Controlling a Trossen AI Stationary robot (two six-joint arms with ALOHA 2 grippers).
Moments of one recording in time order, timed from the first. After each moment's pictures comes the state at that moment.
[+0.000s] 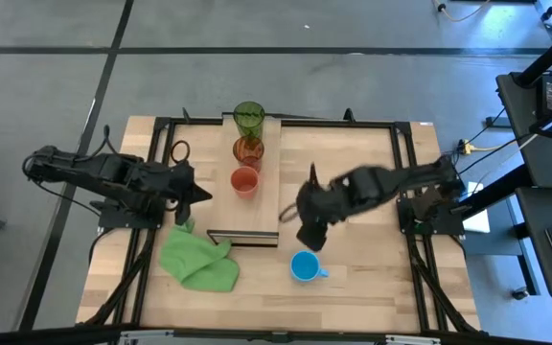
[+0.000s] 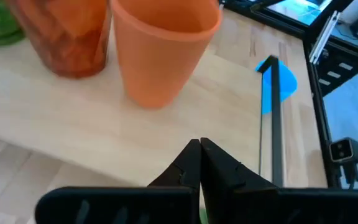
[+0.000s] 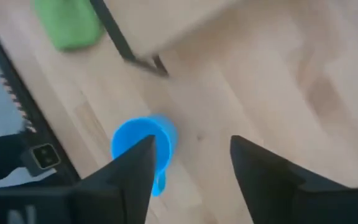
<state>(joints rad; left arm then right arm) -0.18 0.70 0.80 -0.71 -0.20 -0.47 0.28 1.82 2.04 -1.44 0.11 0.82</state>
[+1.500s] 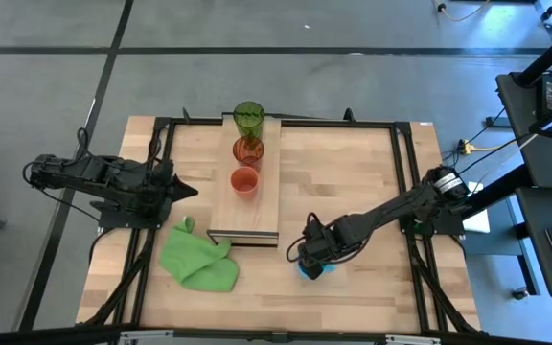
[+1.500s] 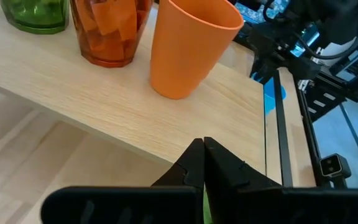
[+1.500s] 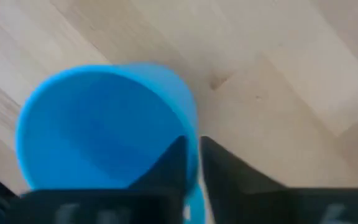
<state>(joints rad) -0.18 0.39 0.64 -0.73 -0.23 -0.54 0.41 1.82 1.35 -0.93 0.02 1.20</state>
